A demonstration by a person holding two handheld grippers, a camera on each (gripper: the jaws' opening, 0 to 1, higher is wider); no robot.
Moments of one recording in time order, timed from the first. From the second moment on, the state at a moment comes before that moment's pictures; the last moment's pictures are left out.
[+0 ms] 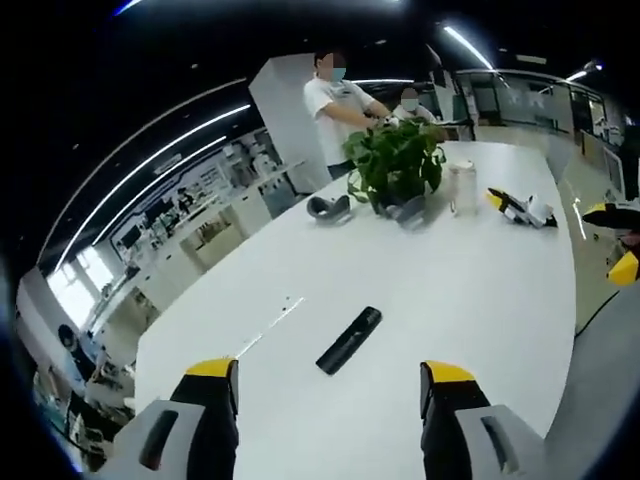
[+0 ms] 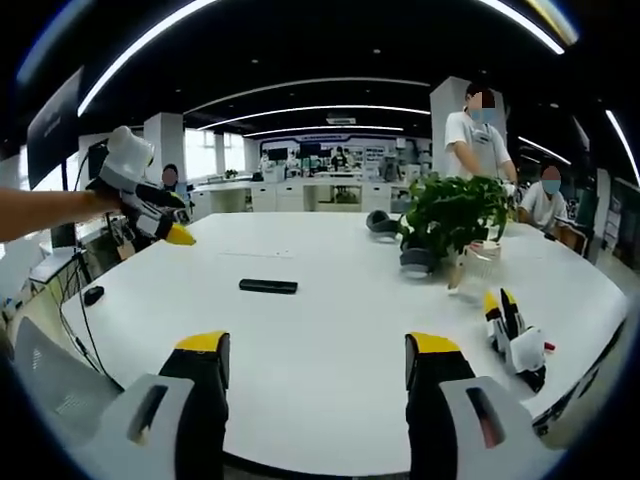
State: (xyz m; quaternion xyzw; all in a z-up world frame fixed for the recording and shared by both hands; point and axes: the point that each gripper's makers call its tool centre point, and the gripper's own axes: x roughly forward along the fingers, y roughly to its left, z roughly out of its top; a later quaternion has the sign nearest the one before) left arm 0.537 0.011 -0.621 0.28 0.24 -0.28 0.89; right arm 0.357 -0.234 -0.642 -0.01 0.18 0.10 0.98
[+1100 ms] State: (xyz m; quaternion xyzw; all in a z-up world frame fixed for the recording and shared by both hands) left arm 0.610 -0.004 -0.690 0.37 0.32 -0.35 0.80; right arm 0.356 -0.234 -0.655 -0.01 0.22 0.09 0.97
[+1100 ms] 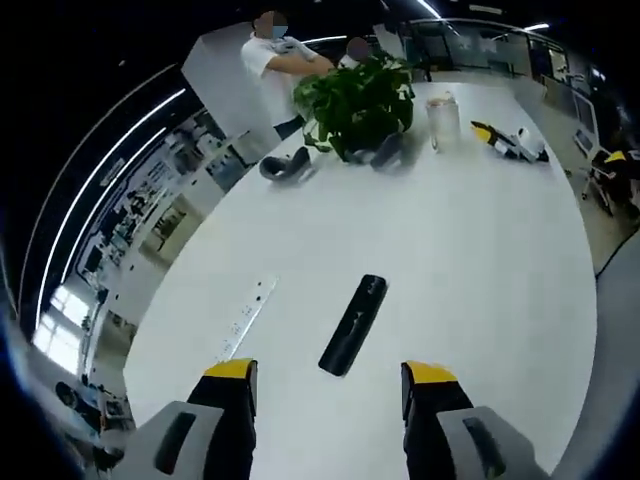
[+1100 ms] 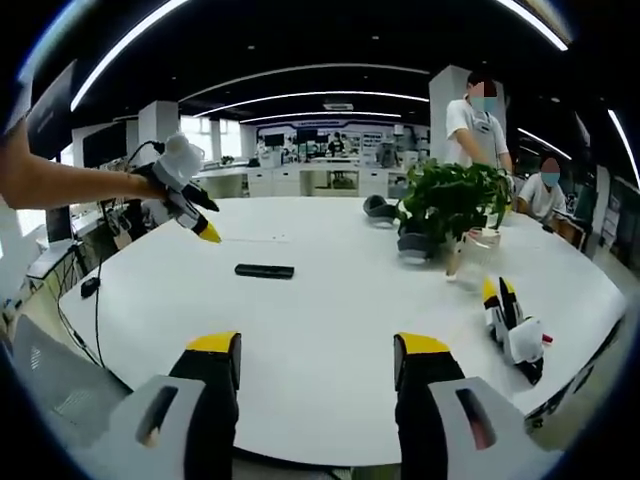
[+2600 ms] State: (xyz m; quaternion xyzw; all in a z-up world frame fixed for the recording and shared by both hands) left arm 0.658 -0.020 -0.812 0.39 0.45 -0.49 0.63; right arm 0.356 -0.234 -0.671 -0.02 0.26 0.09 0.96
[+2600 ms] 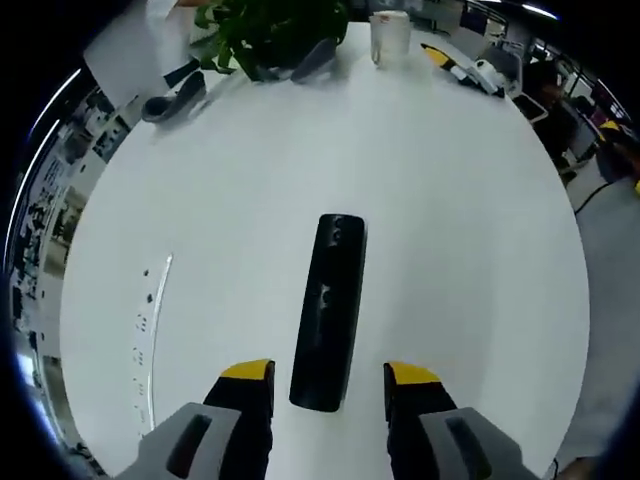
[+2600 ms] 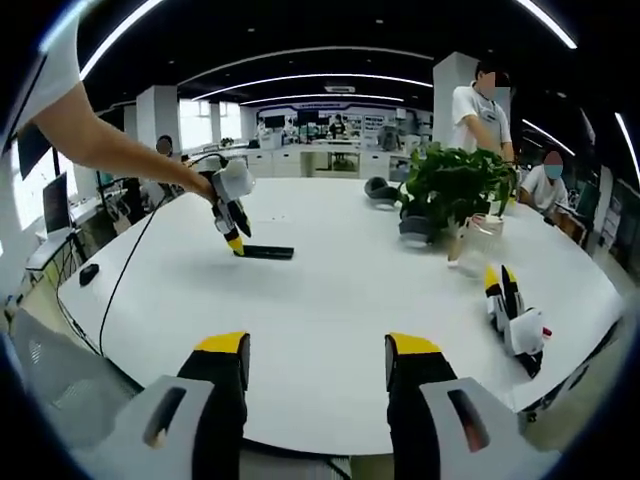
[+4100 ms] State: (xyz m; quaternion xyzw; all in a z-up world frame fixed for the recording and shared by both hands) left arm 0.641 -0.017 -0.831 0.37 0.47 -0.48 0.64; right arm 0.355 -0.234 -0.664 -0.02 0.24 0.09 0.97
